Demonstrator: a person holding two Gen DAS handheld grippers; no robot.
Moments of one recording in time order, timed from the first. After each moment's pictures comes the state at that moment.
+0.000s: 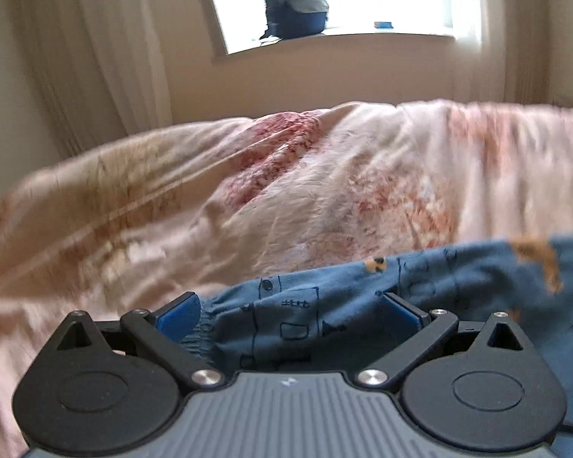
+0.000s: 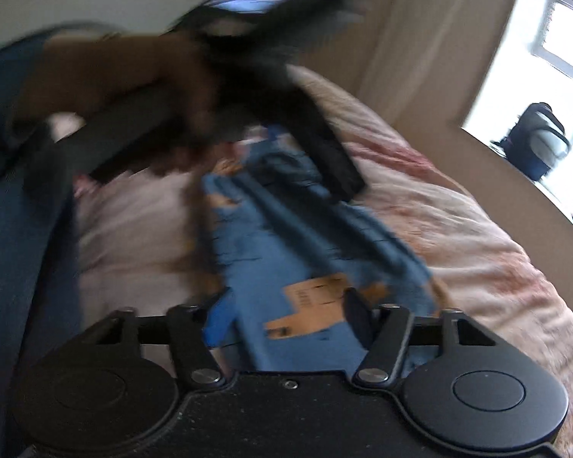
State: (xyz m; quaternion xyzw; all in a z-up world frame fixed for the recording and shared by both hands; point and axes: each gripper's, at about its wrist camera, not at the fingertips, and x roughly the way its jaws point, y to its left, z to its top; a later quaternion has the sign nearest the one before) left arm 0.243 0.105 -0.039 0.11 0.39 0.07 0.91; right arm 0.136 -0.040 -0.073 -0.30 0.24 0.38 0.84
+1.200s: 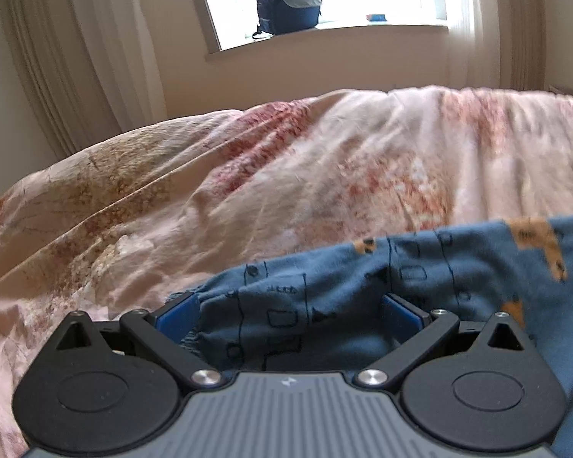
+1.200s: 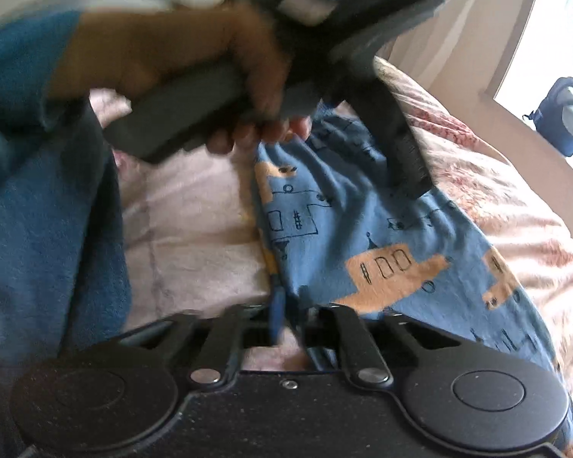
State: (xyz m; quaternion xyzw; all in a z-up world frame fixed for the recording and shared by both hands) left arm 0.241 0.098 -0.051 0.11 0.40 0.07 0.91; right arm 0.126 -0.048 -0.071 -0.28 0.29 0.39 0.83
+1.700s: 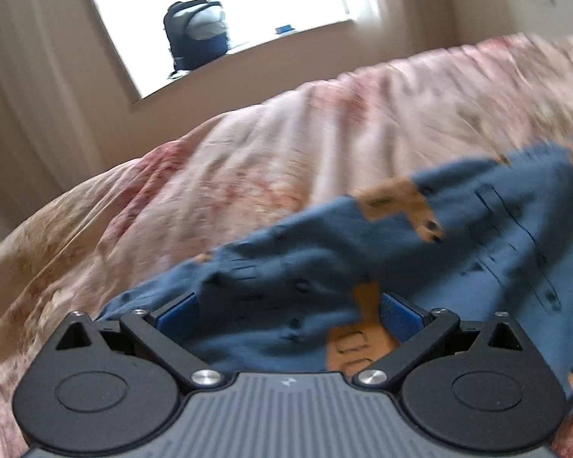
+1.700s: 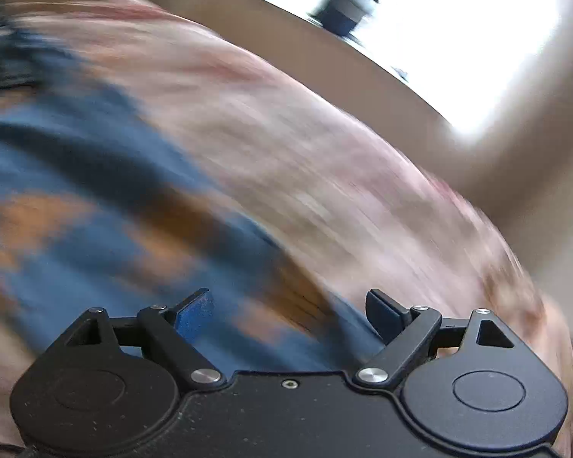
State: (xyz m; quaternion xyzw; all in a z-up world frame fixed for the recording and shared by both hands) left arm 0.215 0.008 -0.069 0.21 0.37 -0.03 0.91; right arm 0.195 -0.335 -0.079 -0.25 0.37 -0.01 0.90
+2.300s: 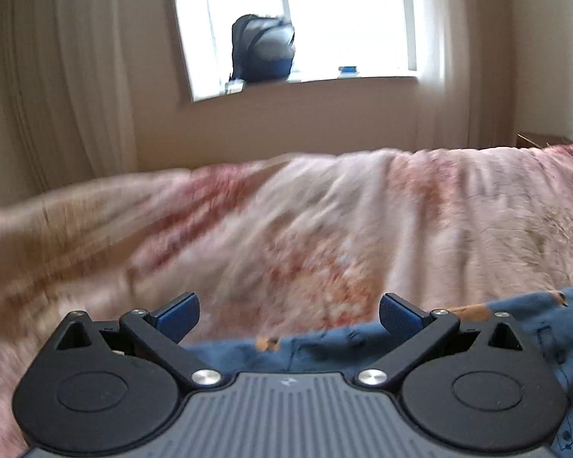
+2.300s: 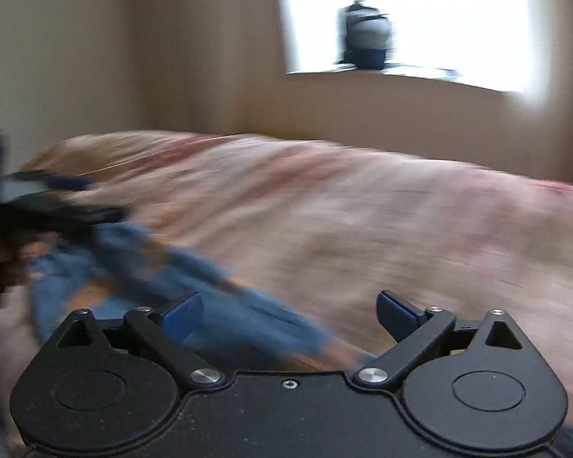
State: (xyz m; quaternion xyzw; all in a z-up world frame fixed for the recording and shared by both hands) left arm 0.266 0.064 -0.040 0.06 0.33 0.01 0.94; right arm 0.265 -0.244 -0.060 -0.03 0.32 0.28 0.91
